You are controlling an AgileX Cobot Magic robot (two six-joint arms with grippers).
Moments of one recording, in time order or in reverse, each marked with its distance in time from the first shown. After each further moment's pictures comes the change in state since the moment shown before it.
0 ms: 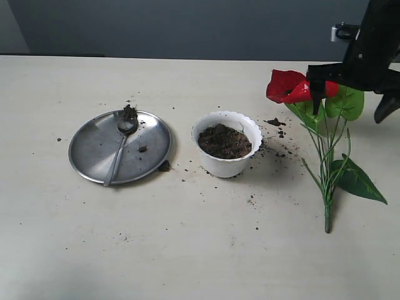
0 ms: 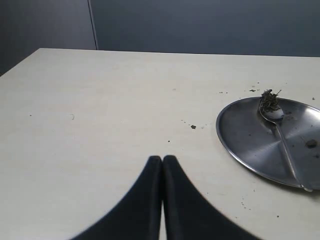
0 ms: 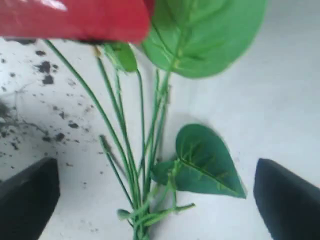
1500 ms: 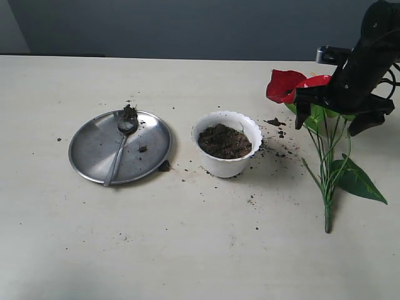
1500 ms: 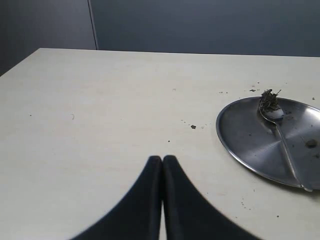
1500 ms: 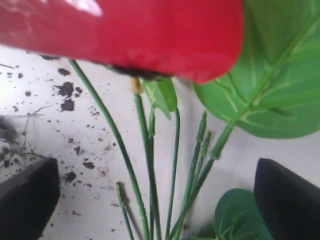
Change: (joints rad) left arm 0.000 0.000 0.000 0.000 0.000 0.000; right arm -0.014 0.026 0.179 0.116 -0.345 -0.173
